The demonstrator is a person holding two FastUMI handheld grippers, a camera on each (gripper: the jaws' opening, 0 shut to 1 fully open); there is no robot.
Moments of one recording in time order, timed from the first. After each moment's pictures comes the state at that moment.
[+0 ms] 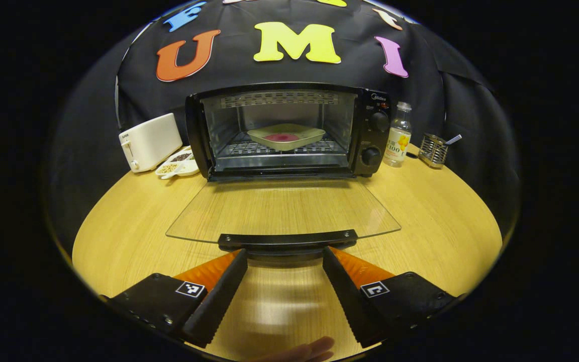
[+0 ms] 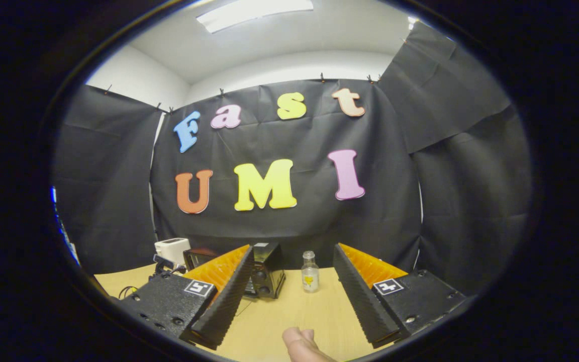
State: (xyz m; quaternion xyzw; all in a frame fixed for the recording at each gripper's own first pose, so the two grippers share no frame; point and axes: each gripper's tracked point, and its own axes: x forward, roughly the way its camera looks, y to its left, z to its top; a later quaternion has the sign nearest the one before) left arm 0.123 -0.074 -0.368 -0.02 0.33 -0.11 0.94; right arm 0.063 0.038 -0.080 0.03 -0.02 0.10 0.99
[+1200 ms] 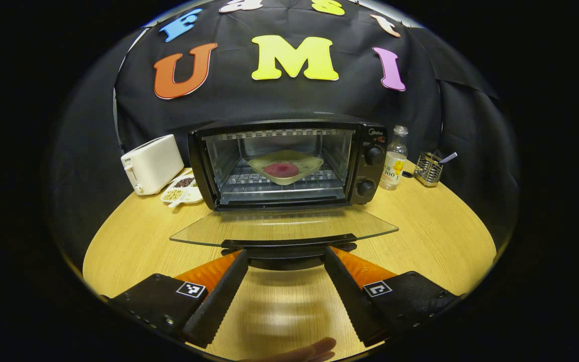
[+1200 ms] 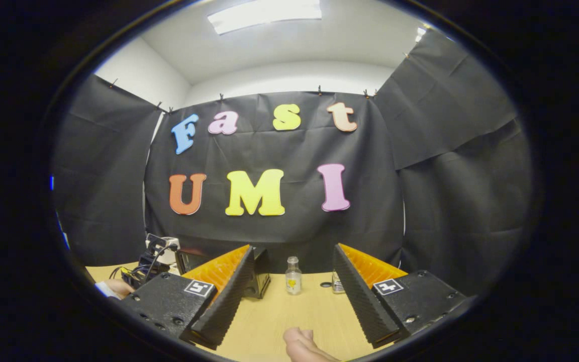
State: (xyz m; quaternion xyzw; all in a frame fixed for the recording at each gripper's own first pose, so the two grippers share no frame) left arm 0.147 -0.070 -0.311 -0.02 0.29 -0.11 0.95; right arm 0.020 0.014 -0.060 0.00 -0.04 0.07 1.00
